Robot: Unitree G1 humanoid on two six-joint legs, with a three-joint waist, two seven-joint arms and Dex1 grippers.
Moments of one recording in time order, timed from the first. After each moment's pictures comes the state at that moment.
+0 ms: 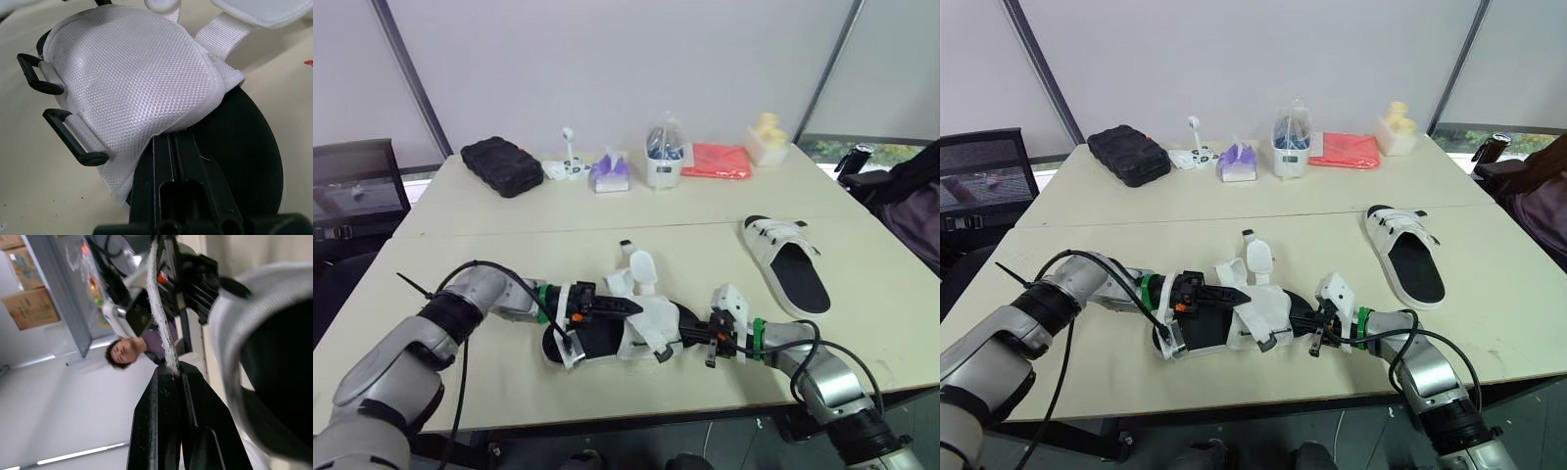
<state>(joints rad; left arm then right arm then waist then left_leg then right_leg) -0.90 0.72 -0.70 0.48 1.42 -1.15 0.75 -0.24 -0.57 0.15 0.00 0.33 0.30 0.97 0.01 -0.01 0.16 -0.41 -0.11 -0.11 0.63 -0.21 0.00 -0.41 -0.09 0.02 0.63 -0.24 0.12</state>
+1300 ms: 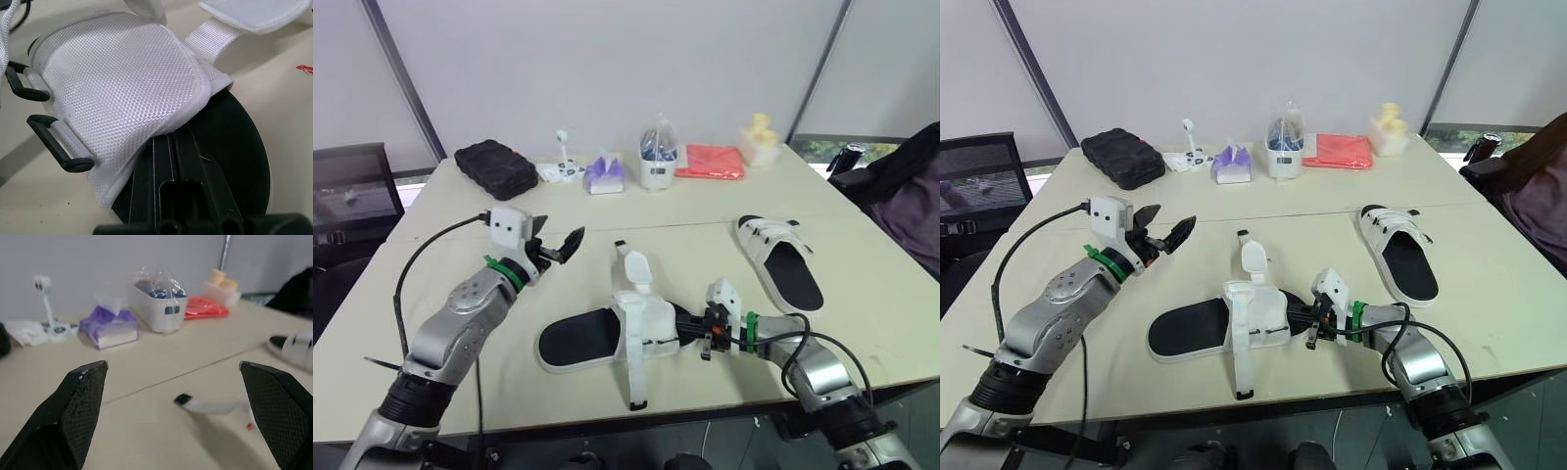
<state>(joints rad) -0.39 0.55 -0.03 -0.18 -0.92 0.42 -0.10 -0.31 -0.54 0.18 0.12 0.33 0.25 1.00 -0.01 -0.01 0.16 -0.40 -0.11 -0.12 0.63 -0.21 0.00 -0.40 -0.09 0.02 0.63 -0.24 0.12</state>
